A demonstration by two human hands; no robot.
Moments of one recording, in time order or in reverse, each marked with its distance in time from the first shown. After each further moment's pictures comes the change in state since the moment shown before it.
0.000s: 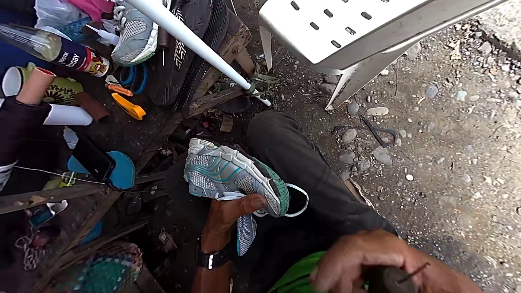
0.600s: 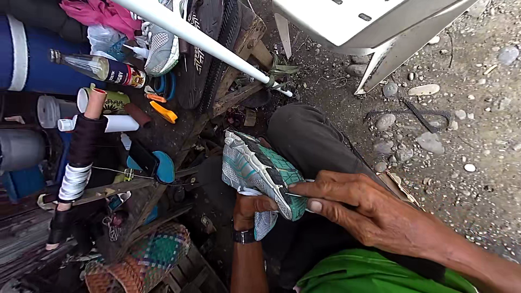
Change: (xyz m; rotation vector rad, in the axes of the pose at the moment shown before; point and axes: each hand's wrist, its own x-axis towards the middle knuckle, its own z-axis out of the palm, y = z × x) left_hand -0.004 -0.015 -0.035 -0.214 -0.198 -0.041; right_hand 0.035 0.041 -0.044 -0.913 0.100 -0.011
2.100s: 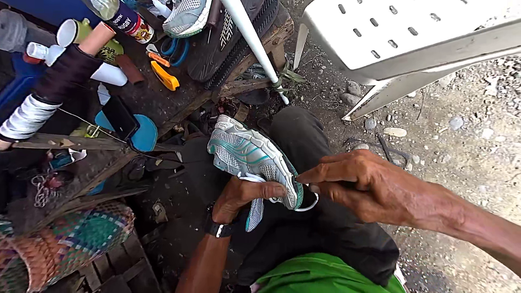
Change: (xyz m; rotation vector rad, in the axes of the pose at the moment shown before) left_hand 0.018 -0.001 0.025 0.223 0.035 0.059; right_hand 0.043 -0.027 -0.065 -0.320 -0.395 -0.039
